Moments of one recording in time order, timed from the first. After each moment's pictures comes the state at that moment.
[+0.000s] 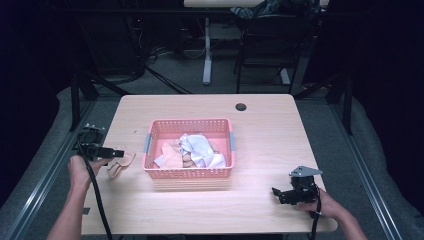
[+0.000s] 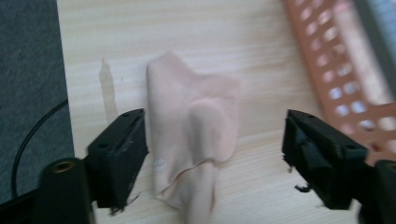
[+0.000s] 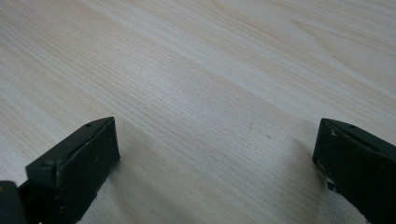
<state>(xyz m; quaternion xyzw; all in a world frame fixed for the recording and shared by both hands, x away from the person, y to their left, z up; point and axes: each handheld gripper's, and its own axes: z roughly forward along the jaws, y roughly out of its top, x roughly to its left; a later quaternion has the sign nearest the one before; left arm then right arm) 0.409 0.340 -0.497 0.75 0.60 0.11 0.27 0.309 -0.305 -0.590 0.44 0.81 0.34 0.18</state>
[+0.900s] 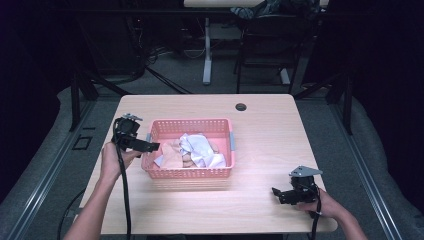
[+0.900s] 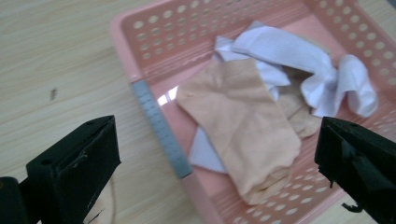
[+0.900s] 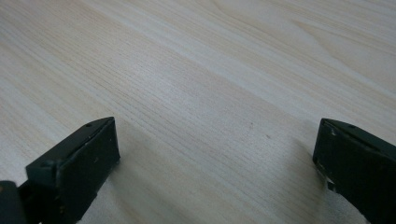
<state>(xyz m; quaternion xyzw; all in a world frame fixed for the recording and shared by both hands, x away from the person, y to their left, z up) 0.412 0.223 -0.456 0.81 0.48 0.12 0.30 0.309 -0.304 -0.590 0.45 0.81 0.34 0.19</state>
